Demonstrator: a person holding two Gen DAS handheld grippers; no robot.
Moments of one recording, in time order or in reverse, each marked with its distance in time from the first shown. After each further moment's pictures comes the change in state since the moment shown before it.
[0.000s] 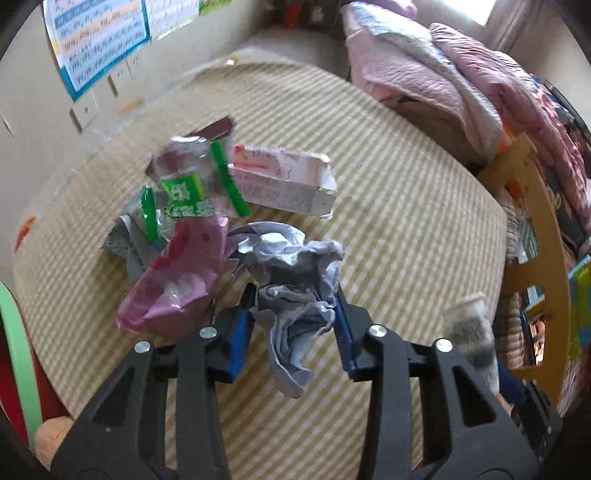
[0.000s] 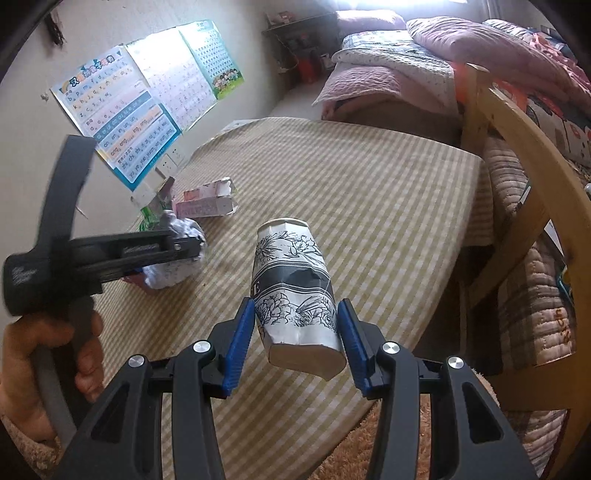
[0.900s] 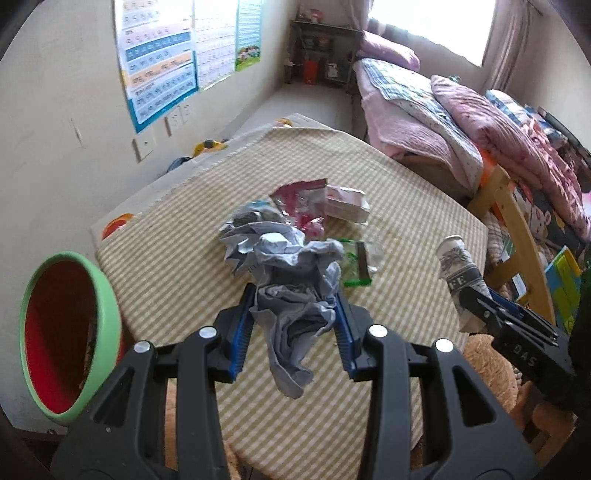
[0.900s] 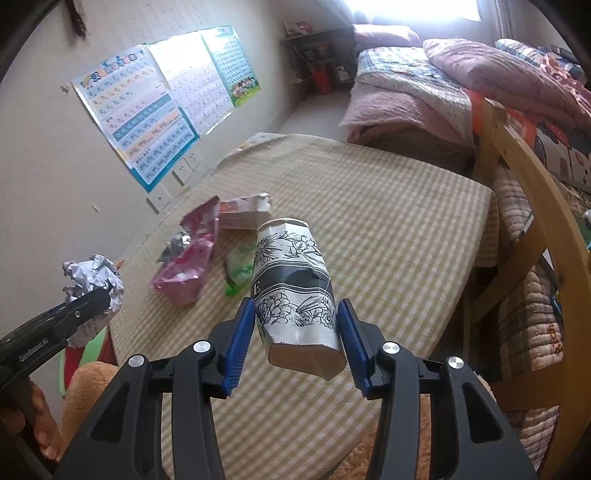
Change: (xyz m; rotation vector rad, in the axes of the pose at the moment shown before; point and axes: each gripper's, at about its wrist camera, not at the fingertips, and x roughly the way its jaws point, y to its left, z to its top) left arm -0.117 0.053 -0.061 -0.032 -0.220 0.068; right arm -0.025 0.040 0.006 -0.058 -0.048 0.022
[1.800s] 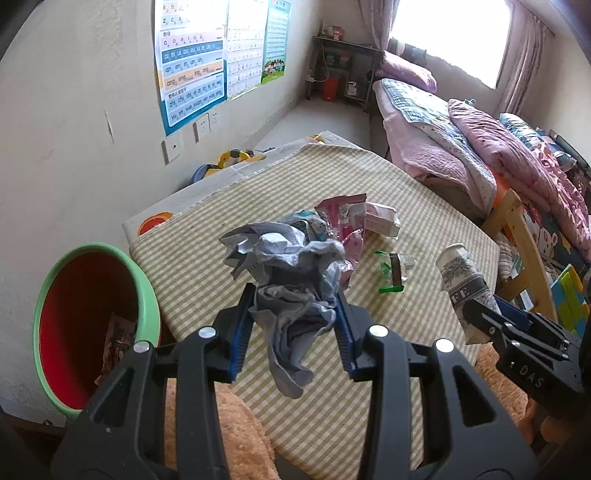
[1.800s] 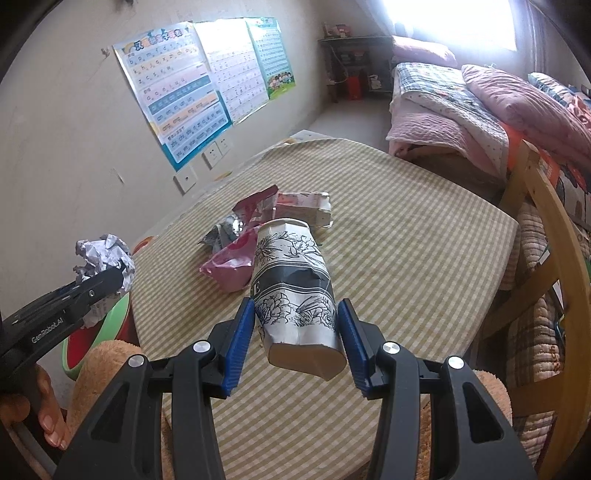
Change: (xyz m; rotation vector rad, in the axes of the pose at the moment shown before) left arm -0.022 0.045 -0.011 -0.059 -0.064 0.033; right arm -0.003 0.064 -0.005 -0.140 0.012 0.010
